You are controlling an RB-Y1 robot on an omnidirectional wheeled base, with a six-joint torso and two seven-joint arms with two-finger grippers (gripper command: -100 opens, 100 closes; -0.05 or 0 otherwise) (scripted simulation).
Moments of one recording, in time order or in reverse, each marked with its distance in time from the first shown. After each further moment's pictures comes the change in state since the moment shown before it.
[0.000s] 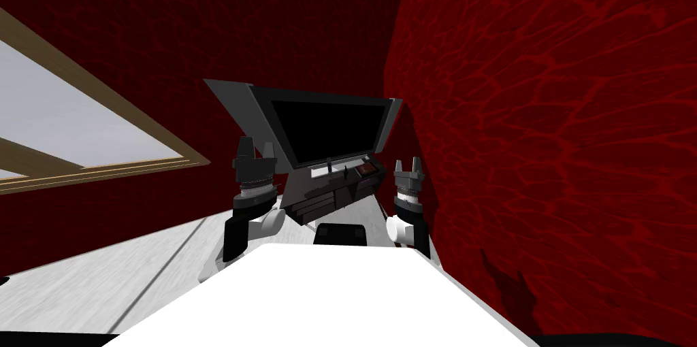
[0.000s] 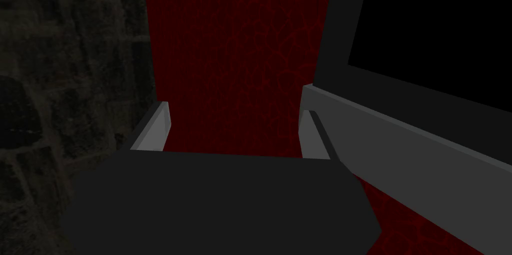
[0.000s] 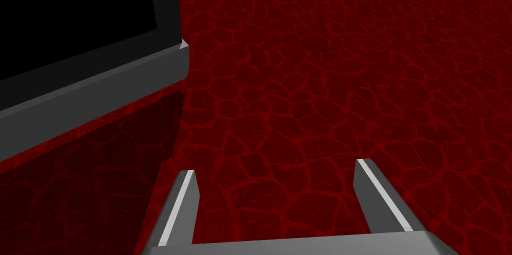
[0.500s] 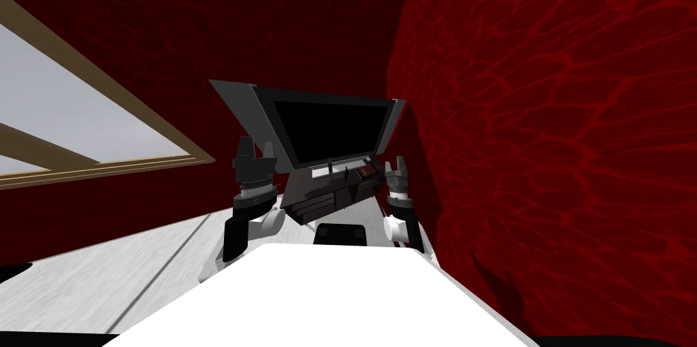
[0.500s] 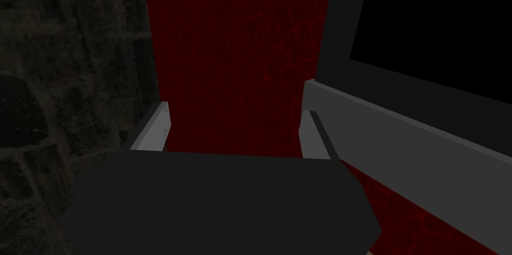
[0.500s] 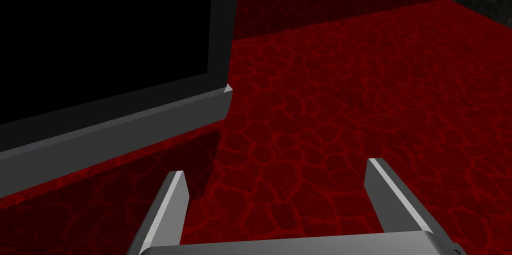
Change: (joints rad) left arm 0.000 0.000 0.000 0.000 0.000 0.000 0.000; right arm -0.029 -0.053 0.051 0.040 0.117 0.082 0.002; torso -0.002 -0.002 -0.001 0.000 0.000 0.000
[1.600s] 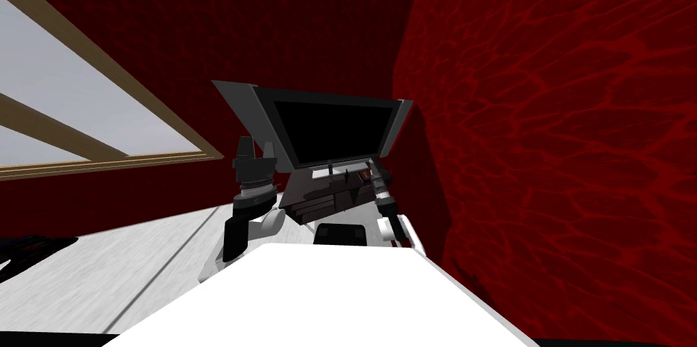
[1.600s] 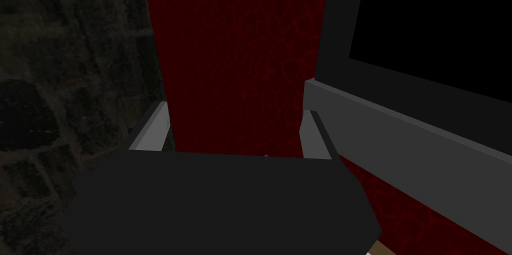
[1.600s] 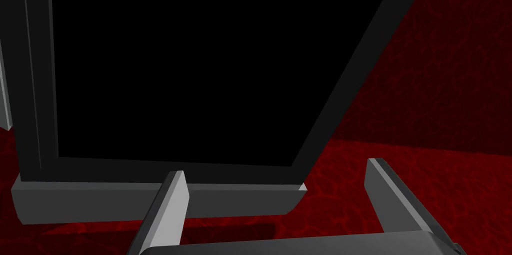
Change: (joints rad) left arm 0.000 0.000 0.000 0.000 0.000 0.000 0.000; right arm -0.060 -0.079 0.103 0.147 0.302 0.173 0.009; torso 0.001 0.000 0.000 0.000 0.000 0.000
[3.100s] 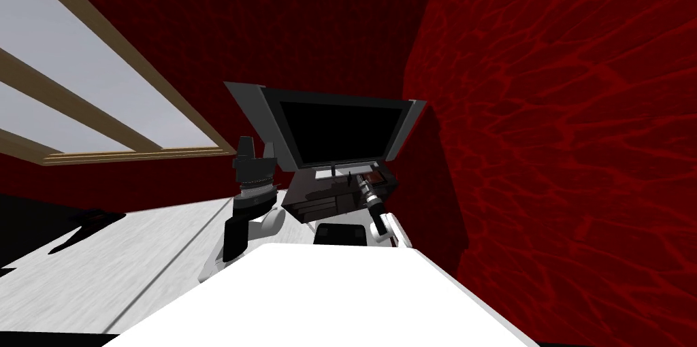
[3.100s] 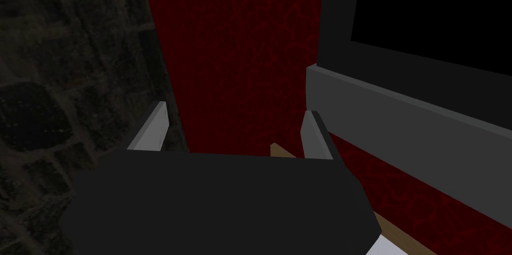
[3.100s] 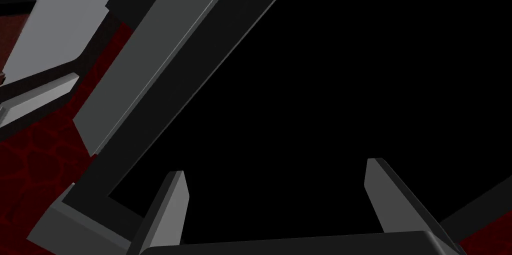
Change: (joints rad) left arm 0.000 0.000 0.000 0.000 0.000 0.000 0.000; right arm -0.071 -0.024 0.099 0.203 0.425 0.218 0.024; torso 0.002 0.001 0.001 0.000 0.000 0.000
